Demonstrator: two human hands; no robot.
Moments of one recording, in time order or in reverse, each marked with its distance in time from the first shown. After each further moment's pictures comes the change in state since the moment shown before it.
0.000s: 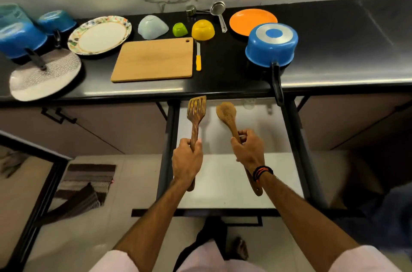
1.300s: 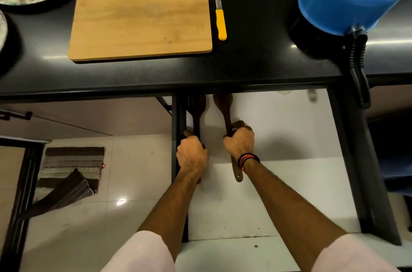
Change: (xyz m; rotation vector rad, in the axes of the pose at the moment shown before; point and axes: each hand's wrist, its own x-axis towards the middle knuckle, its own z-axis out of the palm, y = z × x) left_hand 0.180 -0.080 0.063 0.639 -0.423 -0.147; right_hand 0.133 0.038 0.186 -0.333 -0.055 0.257
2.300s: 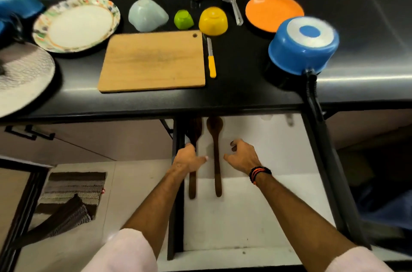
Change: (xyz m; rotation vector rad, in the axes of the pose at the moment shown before) left_hand -0.028 0.004 -0.062 -0.250 -0.209 0.128; right_hand -0.033 -0.009 -0.088 -0.133 -0.239 -0.163
